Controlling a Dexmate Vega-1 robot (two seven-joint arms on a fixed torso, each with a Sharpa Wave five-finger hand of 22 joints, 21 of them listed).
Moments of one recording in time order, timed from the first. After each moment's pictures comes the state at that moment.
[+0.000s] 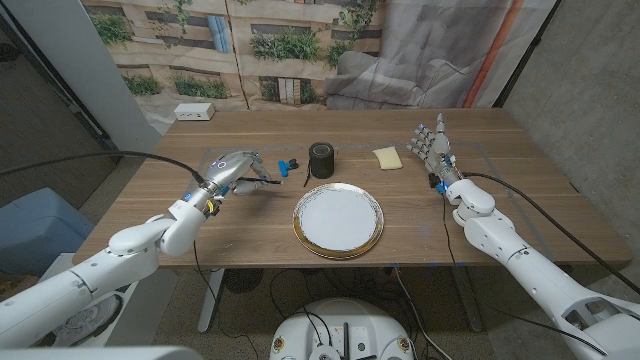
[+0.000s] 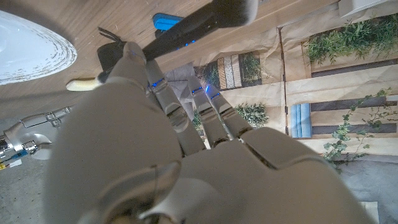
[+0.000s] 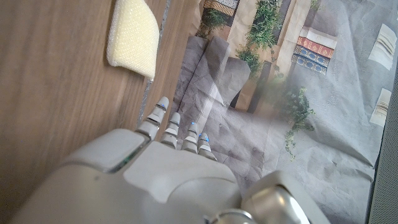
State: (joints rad) left arm 1.11 1.03 0.41 -1.74 0.63 -0.09 0.51; left_hand 1.17 0.06 0.23 -0.17 0.18 1.20 -0.15 0.20 0.19 1.28 -0.23 0.19 0.19 0.67 -0.06 0.19 0.17 0.42 -0.05 0.20 0.17; right arm -0.84 -0.51 -0.37 -1.30 0.65 0.29 0.03; right_hand -0.02 0.06 -0.10 0.18 0.30 -0.07 -0.03 0.22 0.26 0.00 0.01 0.22 0.35 -0.01 0.05 0.25 0.45 0.12 0.14 0.34 0.20
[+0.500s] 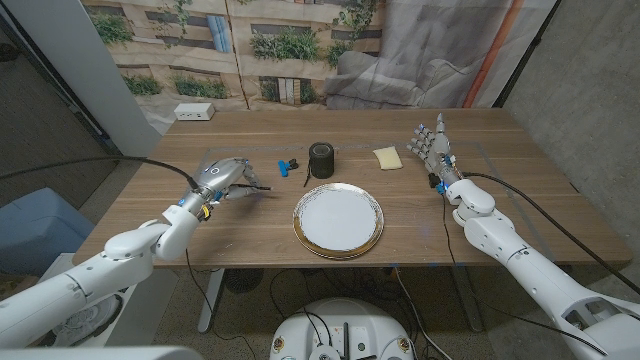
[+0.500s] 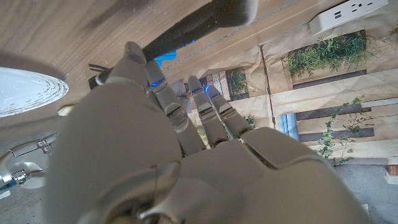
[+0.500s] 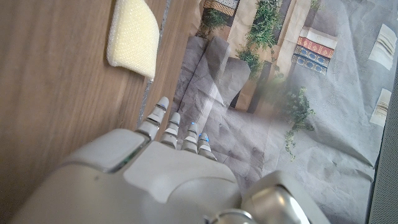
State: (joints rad) left arm 1.11 1.05 0.44 -1.71 0.64 -0.03 0.51; left_hand 1.17 0.06 0.22 -0.16 0.18 1.20 -0.15 0.20 0.19 1.28 -0.23 0.20 0.19 0.67 -0.06 0.19 0.17 0.42 -0.05 0.20 0.17; right arm -0.84 -0.51 -0.37 -1.30 0.65 0.29 0.03; right_hand -0.02 0.06 -0.10 0.18 0.30 -0.07 -0.03 0.22 0.26 0.00 0.01 0.22 0.35 -0.01 0.05 0.25 0.45 0.12 0.14 0.34 0.20
